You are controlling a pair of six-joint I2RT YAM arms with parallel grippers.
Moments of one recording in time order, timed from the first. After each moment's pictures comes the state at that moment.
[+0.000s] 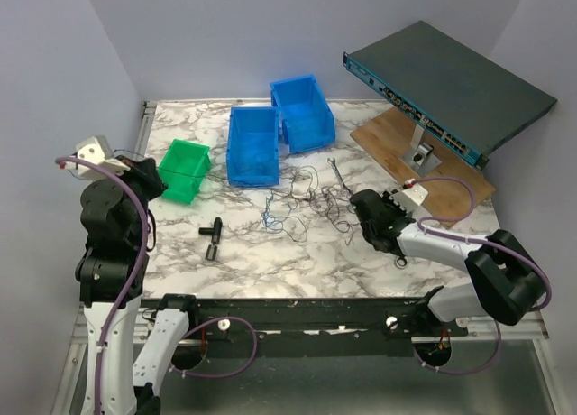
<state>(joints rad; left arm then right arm) -0.05 0.64 1.14 -0.57 -0.29 -0.48 0.65 1.39 0.57 -0.08 1.10 1.18</state>
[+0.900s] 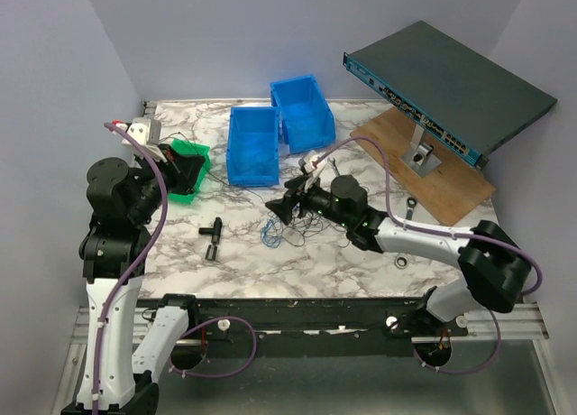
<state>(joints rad) -0.04 0.74 1.17 -0.54 0.38 -0.30 0.88 1.44 0.75 0.59 -0.11 0.16</state>
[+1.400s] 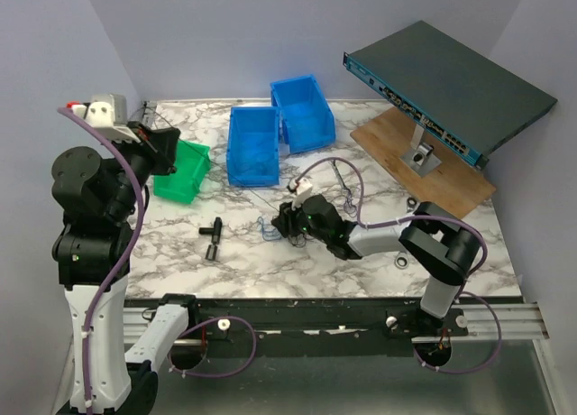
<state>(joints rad) -0.05 0.81 1.43 -0.60 0.28 -0.31 0.95 1.80 0.83 0.62 0.04 0.28</state>
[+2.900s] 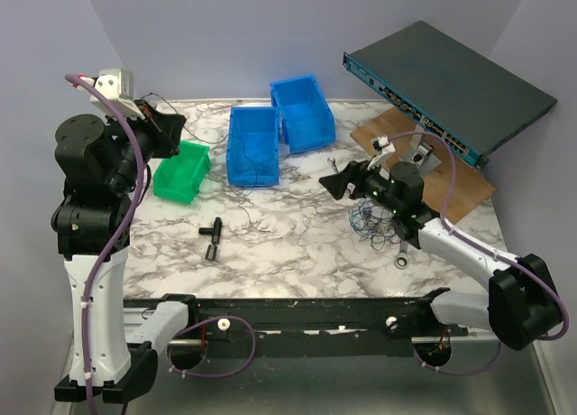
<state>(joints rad) -0.04 0.97 1.61 -0.69 0.20 -0.31 0.46 1.20 0.61 0.43 -0.25 0.46</state>
